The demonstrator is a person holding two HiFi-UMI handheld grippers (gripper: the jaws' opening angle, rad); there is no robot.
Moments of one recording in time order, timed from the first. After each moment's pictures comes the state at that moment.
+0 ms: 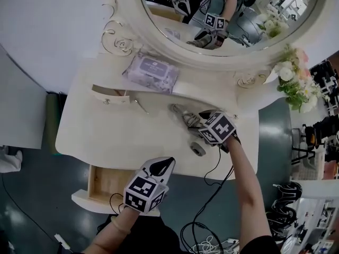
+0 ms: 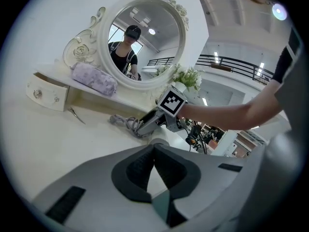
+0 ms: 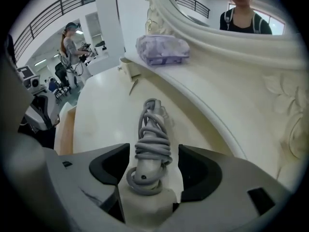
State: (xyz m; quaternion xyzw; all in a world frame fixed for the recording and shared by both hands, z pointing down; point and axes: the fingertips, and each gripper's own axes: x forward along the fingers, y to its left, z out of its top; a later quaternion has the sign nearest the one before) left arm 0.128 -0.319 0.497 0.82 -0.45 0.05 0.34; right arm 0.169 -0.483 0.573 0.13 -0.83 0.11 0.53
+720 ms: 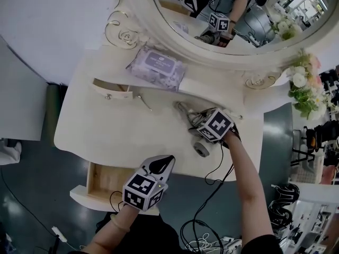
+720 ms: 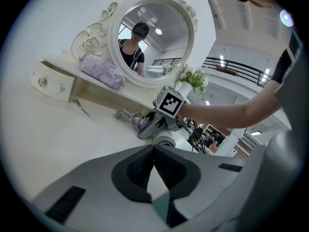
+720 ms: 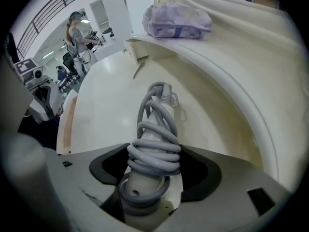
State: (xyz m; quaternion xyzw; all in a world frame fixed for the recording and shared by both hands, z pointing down) left arm 0.119 -0.324 0.517 0.81 -0.45 0.04 0.37; right arm 0.162 -0.475 0.610 0.06 -0.80 0.11 0.59
